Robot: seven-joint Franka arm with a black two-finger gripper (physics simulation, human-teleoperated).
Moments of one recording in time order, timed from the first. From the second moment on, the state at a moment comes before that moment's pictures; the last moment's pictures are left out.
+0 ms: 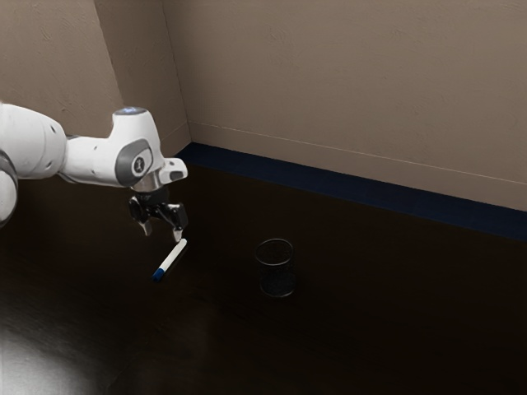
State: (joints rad) arm 0.27 0.51 -0.06 -1.75 0.03 2.21 0.09
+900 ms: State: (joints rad) arm 0.23 0.59 -0.07 -1.71 0.02 2.27 0.02
